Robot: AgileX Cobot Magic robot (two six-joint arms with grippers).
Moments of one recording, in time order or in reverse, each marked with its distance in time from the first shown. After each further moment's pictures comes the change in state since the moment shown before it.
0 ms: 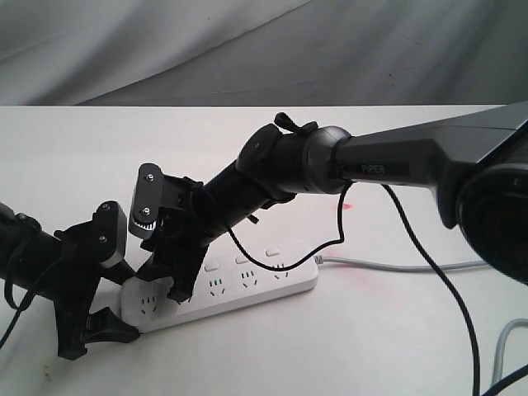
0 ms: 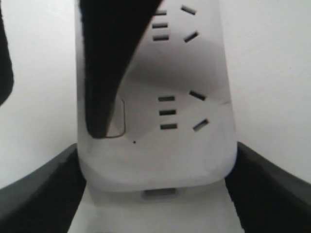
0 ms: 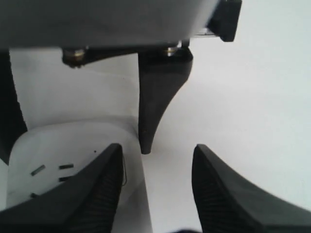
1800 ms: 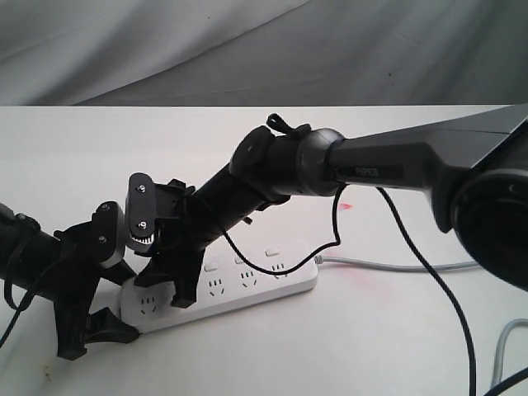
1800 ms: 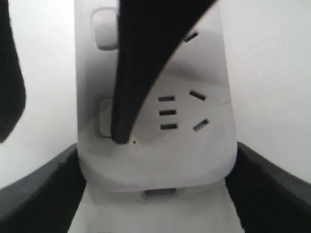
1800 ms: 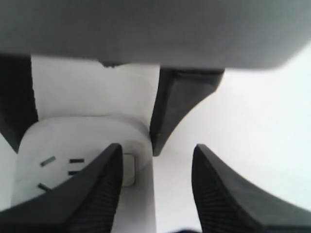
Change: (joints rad) left arm 0.000 0.002 0.000 0.002 0.000 0.000; right arm 0.011 0.000 -0.011 -0.040 0.009 -0.075
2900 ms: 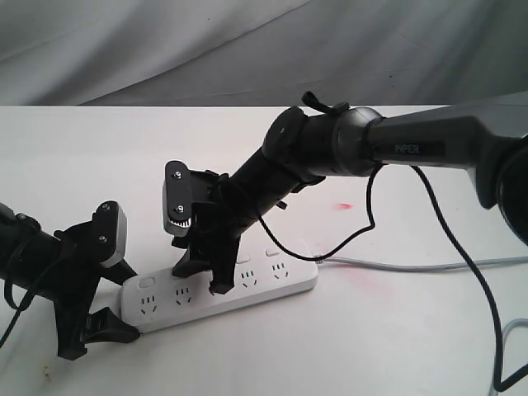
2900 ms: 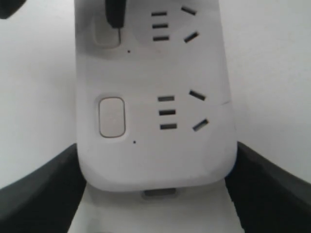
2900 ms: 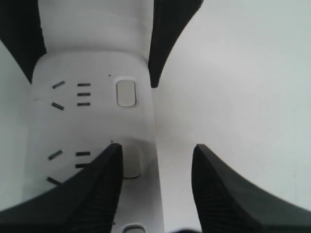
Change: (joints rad) left arm 0.000 0.000 0.000 -0.002 0.000 0.000; right arm -0.074 -0.058 0.060 -0.109 0.058 0.062
